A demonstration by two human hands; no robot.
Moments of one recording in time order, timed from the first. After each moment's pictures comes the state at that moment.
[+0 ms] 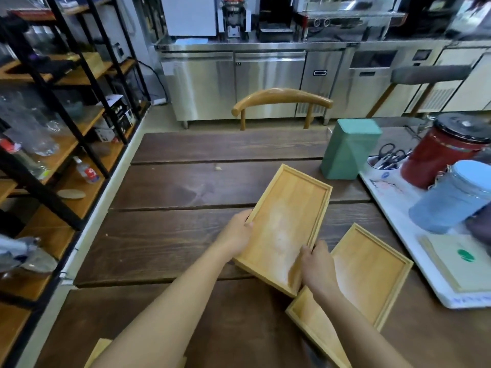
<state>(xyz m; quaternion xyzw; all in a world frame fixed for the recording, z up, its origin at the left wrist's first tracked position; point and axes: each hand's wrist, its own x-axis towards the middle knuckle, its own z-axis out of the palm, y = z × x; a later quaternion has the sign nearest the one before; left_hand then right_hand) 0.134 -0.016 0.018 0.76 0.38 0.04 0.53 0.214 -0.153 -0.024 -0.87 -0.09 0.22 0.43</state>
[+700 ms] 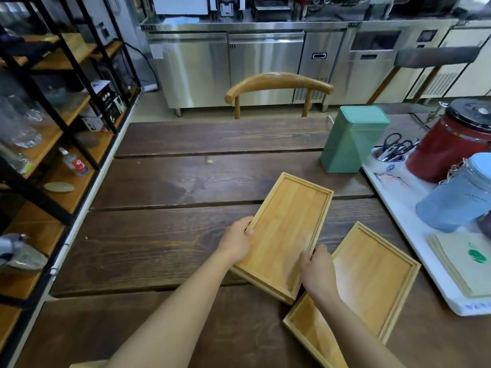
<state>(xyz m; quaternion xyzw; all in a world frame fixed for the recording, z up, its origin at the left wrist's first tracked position) 0.160 -0.004 -0.038 0.77 0.39 -0.01 0.50 0.237 -0.148 -0.063 -0.90 -0.07 0.23 0.36</state>
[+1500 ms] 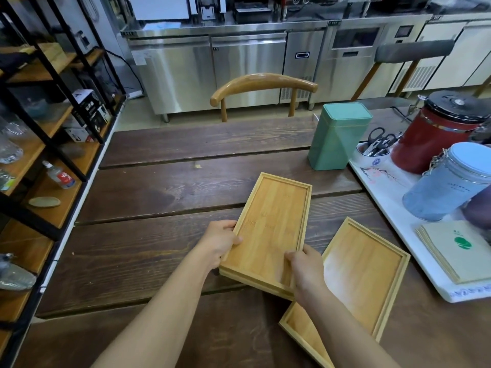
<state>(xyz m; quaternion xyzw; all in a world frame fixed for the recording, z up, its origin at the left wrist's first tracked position) 0.158 0.009 -0.023 0.61 0.50 -0.01 0.62 0.224 -0.137 -0.035 -0.74 0.11 0.33 0.58</state>
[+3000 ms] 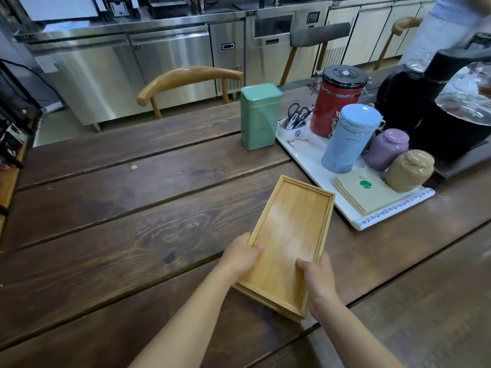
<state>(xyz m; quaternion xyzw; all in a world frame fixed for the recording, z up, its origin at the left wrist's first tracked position) 0.174 -0.132 -0.031 0.76 0.32 -0.16 0.54 0.203 -0.282 -0.048 -0.72 0.18 0.22 0.63</state>
